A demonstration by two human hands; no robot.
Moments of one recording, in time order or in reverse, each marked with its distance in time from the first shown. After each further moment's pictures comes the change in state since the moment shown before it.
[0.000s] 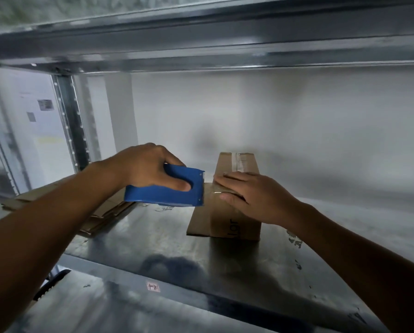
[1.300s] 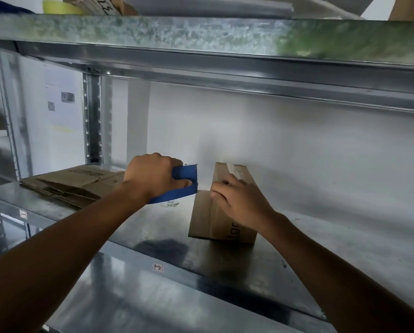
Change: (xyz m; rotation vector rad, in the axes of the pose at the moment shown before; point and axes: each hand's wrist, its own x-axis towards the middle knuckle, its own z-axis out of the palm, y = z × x) left_hand -0.032 0.002 0.038 0.392 0.462 -0.277; right_hand 0.006 -0.048 -0.007 -0.113 0.130 -0.036
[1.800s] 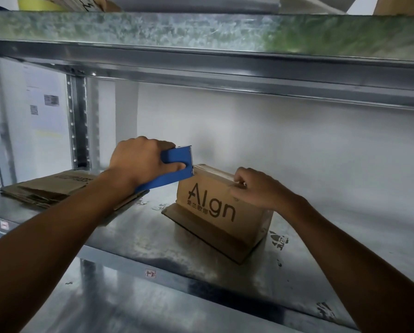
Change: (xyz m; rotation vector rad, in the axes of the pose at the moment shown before) left_hand 0.019 -0.010 -0.023 -0.069 0.191 0.079; right_hand 0.001 0.056 -0.026 0.254 -0.231 0.309
